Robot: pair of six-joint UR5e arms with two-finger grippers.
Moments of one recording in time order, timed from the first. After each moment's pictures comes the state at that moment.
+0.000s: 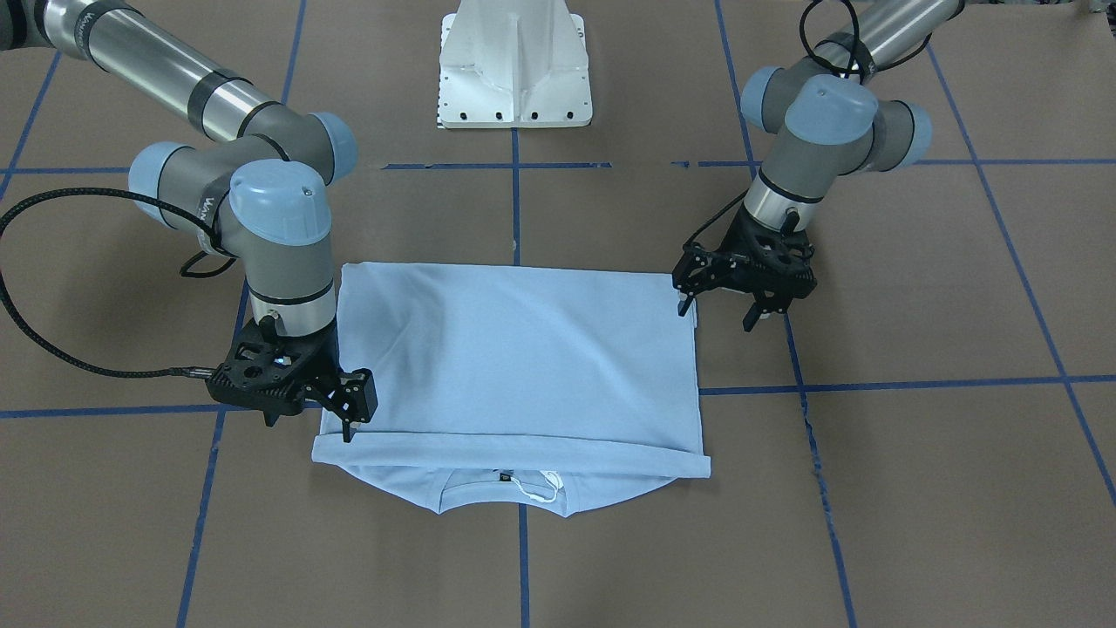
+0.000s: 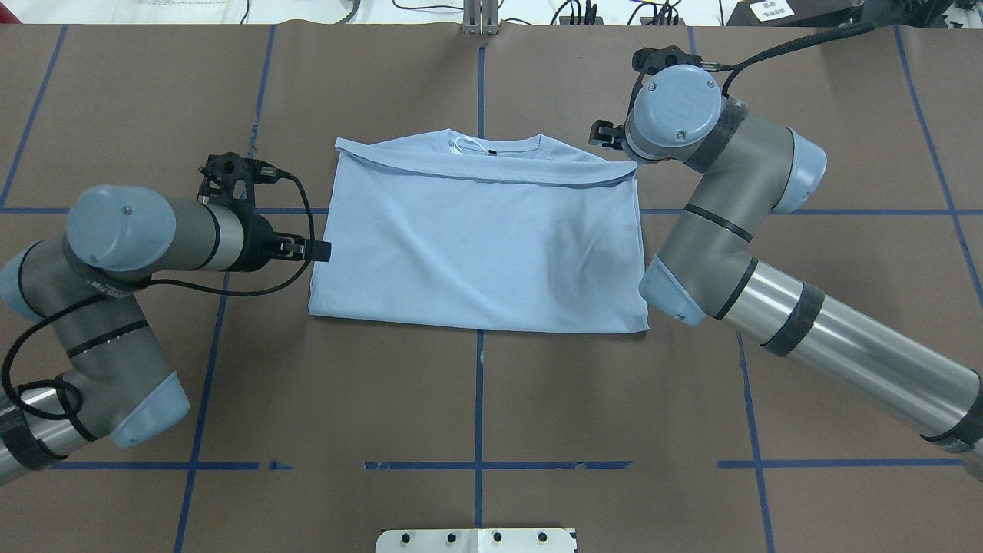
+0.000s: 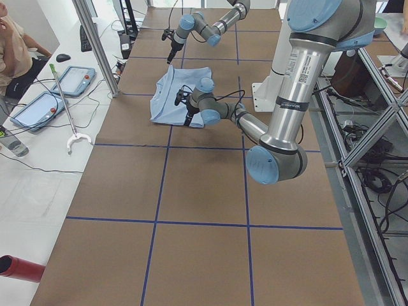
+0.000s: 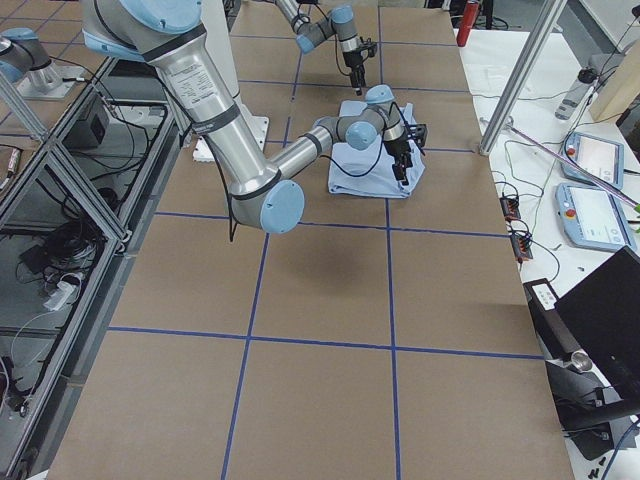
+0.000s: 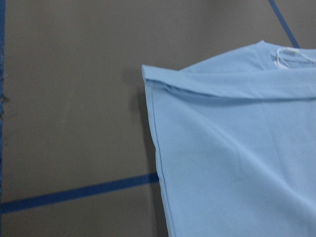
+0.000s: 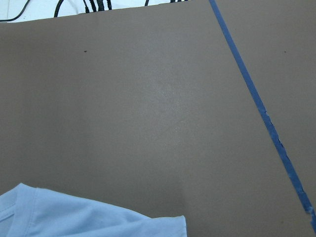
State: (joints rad) left arm -0.62 -1.85 -1.72 -2.21 -1.75 -1.06; right arm 0.74 -0.94 1.47 -1.36 1.59 1.25
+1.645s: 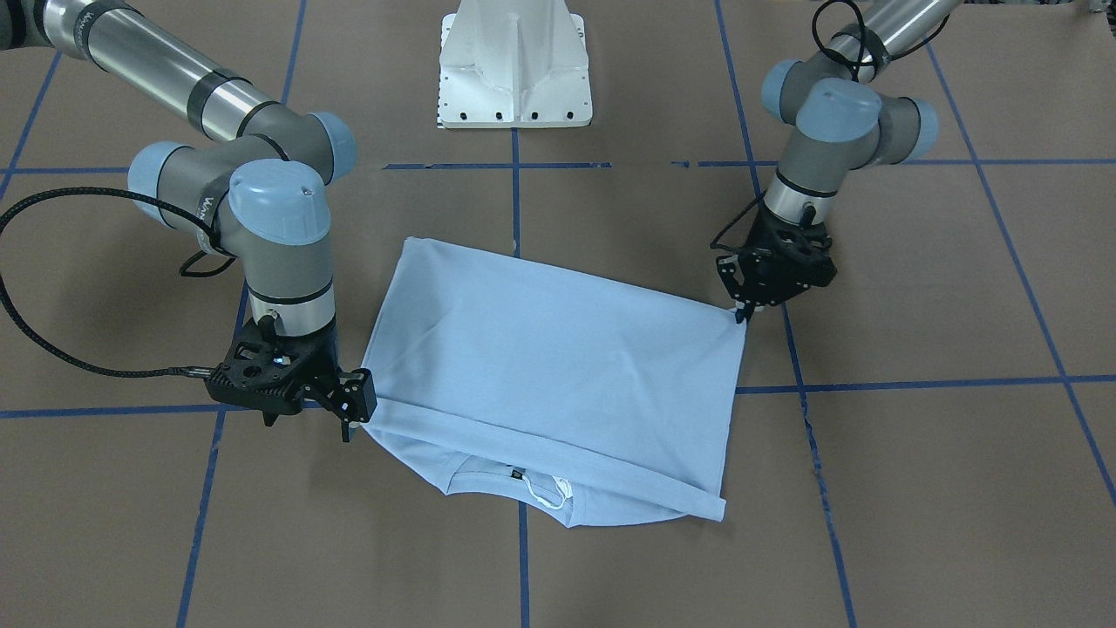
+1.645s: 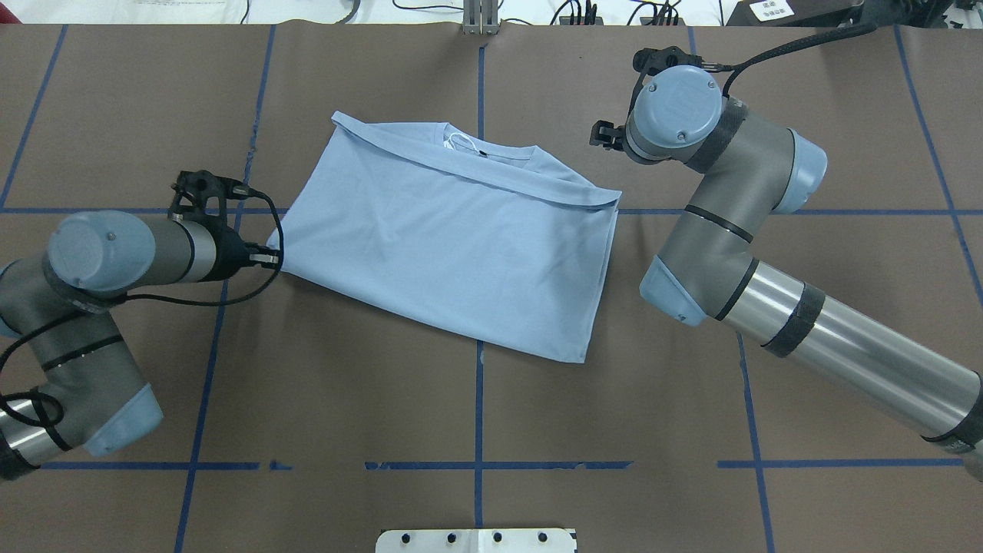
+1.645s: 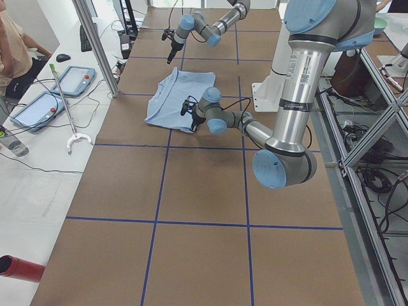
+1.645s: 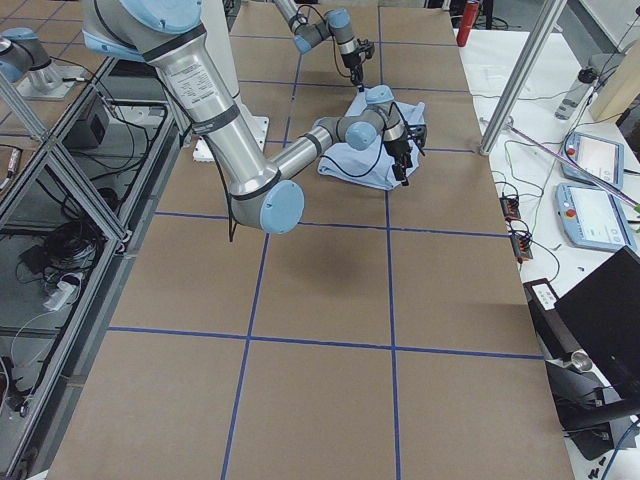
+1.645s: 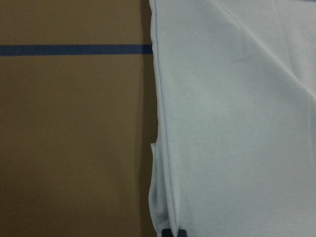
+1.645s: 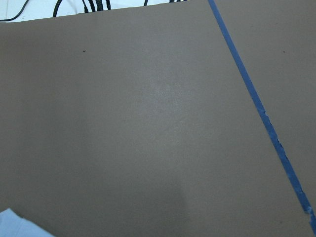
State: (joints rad) left arm -0.68 -1.80 -1.65 -2.22 -1.69 -0.93; right arm 0.74 -0.94 1.47 -1.36 1.59 1.25
